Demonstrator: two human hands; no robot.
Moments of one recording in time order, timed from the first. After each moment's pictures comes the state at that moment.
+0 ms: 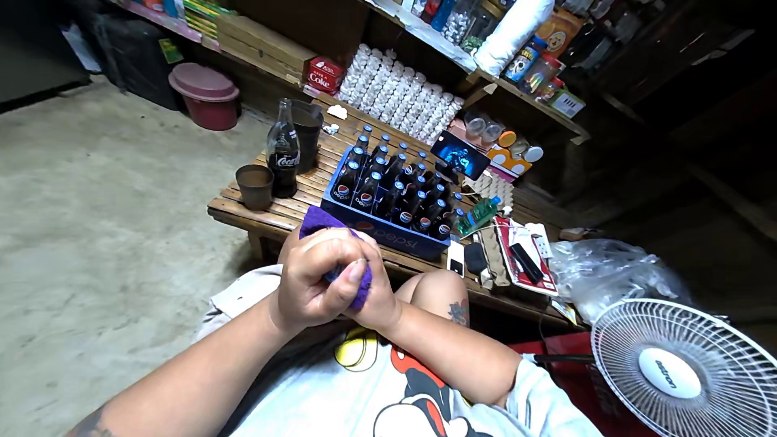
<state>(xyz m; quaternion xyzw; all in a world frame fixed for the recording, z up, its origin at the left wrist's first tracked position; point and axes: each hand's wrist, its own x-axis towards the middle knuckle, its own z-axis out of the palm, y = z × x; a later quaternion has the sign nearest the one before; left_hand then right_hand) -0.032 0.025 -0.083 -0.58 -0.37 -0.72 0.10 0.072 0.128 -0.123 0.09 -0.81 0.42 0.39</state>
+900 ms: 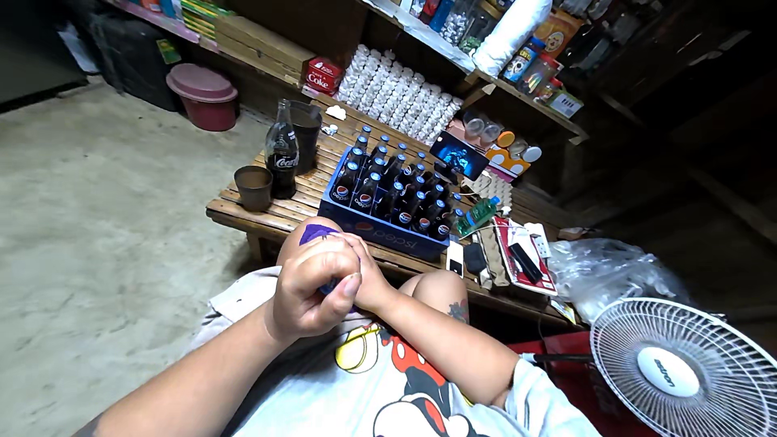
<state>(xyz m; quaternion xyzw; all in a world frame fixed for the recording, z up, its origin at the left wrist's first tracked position) -0.029 0.019 -0.087 -0.60 -0.36 -0.71 0.12 0.062 0.148 -0.135 -0.05 -0.86 0.47 0.19</state>
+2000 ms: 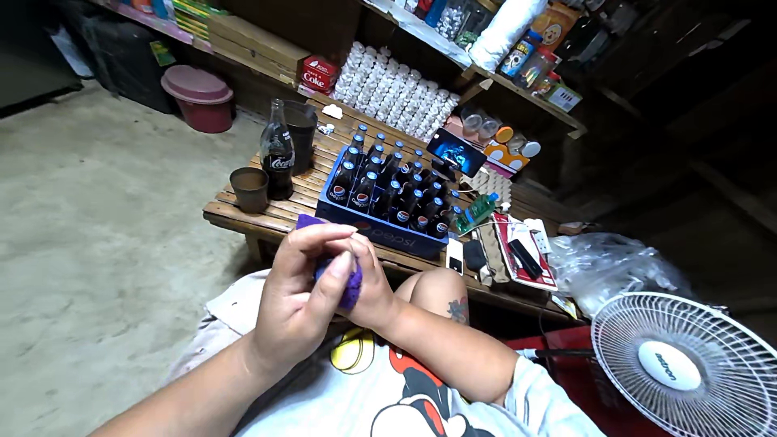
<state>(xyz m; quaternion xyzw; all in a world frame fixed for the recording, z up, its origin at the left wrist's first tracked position) -0.004 0.005 -0.065 -0.47 -0.40 -0.79 0.00 0.069 0.127 -0.111 0.06 -0.86 0.34 0.38</state>
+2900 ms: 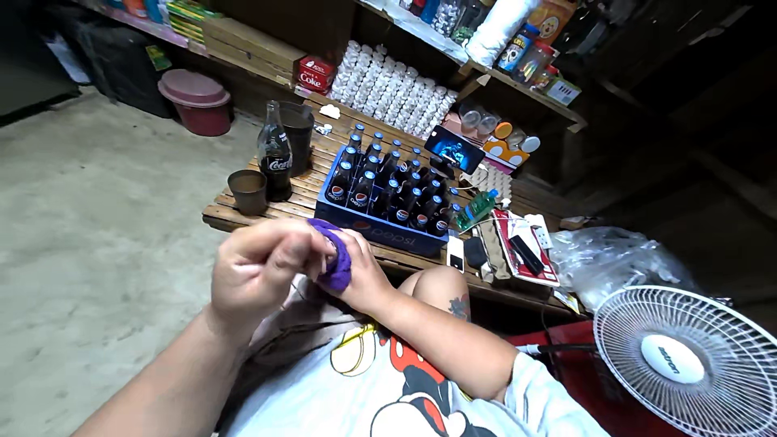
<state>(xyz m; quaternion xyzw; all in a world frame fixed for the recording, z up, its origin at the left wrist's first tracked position) -0.054 -0.004 -0.063 -0.54 -0.36 -0.76 -0.02 0.062 0.143 -0.123 -0.07 -0.92 0.33 0.21</state>
